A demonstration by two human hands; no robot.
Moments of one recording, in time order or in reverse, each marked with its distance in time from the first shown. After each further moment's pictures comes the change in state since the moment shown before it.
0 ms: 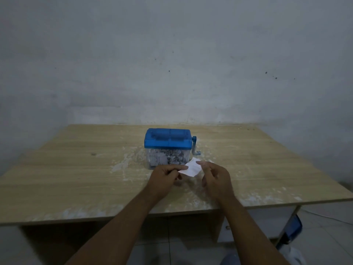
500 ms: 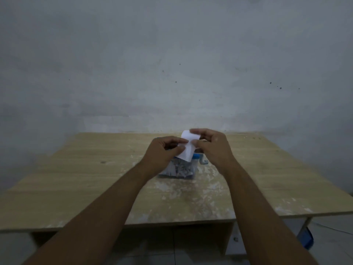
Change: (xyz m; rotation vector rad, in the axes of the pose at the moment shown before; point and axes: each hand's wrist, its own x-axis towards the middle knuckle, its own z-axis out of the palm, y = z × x) left_hand 0.044 0.084 -0.064 -0.010 -0.002 0.276; right_hand 0.077 -0.120 0.001 0.333 -0.156 0.002
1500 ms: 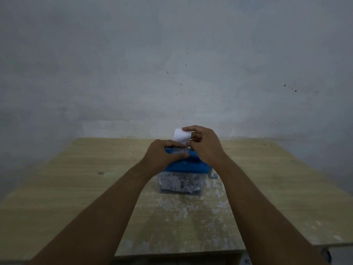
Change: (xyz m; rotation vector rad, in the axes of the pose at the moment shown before) left_hand 0.071 -0.055 -0.025 0.210 -0.034 -0.043; right_hand 0.096 0.038 0.031 -0.313 -0.082 -0.150
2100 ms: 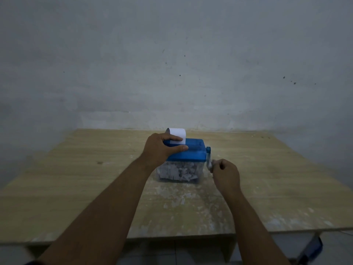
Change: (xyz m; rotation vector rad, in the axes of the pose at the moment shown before) left_hand -0.008 -0.009 0.013 0.001 0.109 -0.048; right_hand -0.110 0.068 -0.004 -0.142 0.335 0.459
